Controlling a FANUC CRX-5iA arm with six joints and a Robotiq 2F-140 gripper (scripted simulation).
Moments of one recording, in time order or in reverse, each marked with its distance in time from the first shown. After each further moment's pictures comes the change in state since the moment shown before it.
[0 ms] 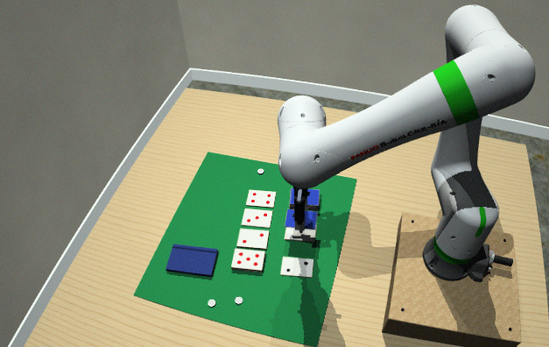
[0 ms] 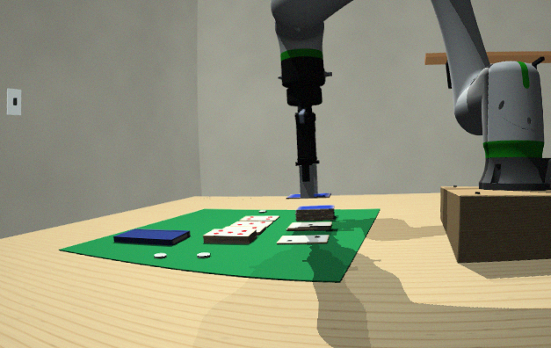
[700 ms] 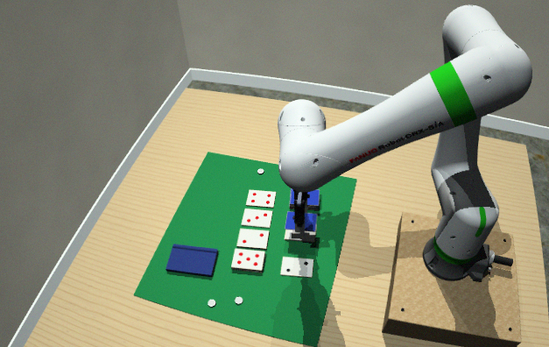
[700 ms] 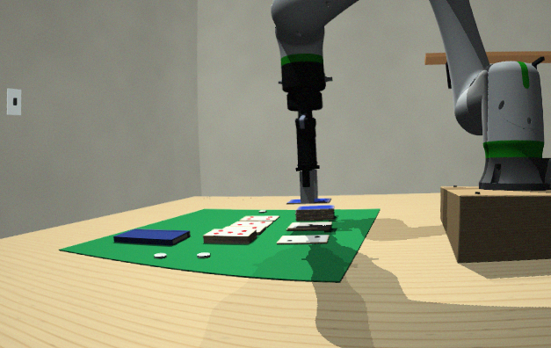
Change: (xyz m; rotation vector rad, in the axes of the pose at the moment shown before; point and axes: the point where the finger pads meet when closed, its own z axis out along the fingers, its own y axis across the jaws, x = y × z) arm 0.000 0.000 0.011 0.000 0.000 0.000
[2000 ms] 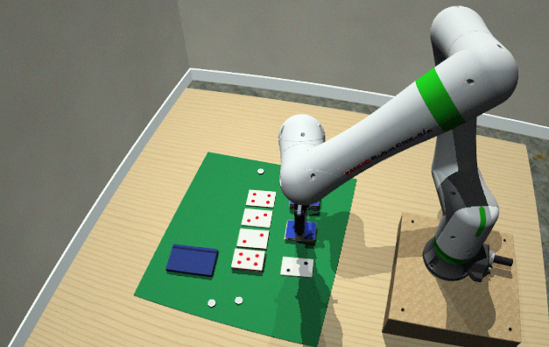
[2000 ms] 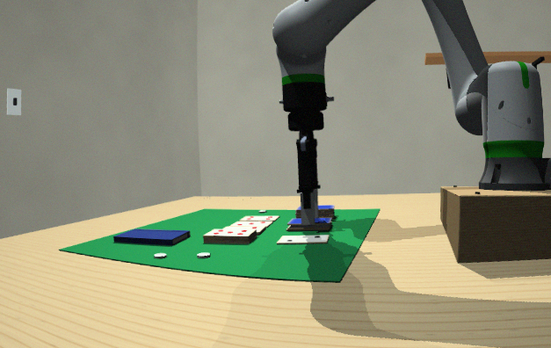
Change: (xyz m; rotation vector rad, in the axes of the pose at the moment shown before) arm 0.000 0.000 0.044 0.000 0.000 0.000
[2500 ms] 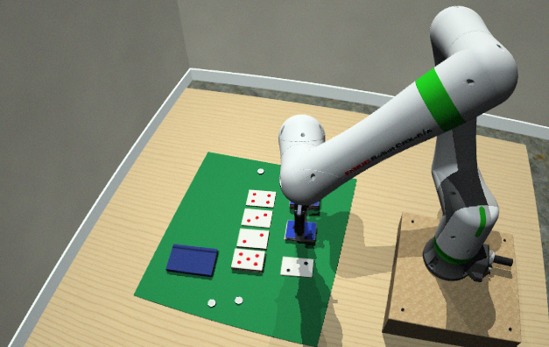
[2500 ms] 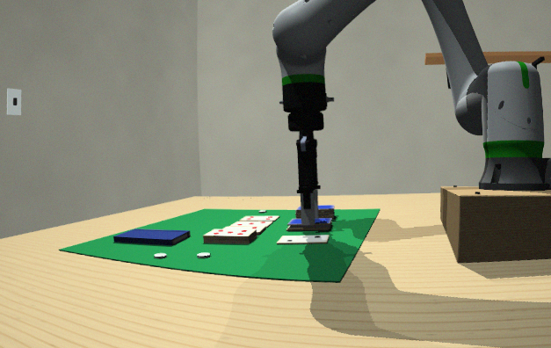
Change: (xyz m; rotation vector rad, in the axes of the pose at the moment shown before) arm 0.000 0.000 0.001 0.000 0.000 0.000
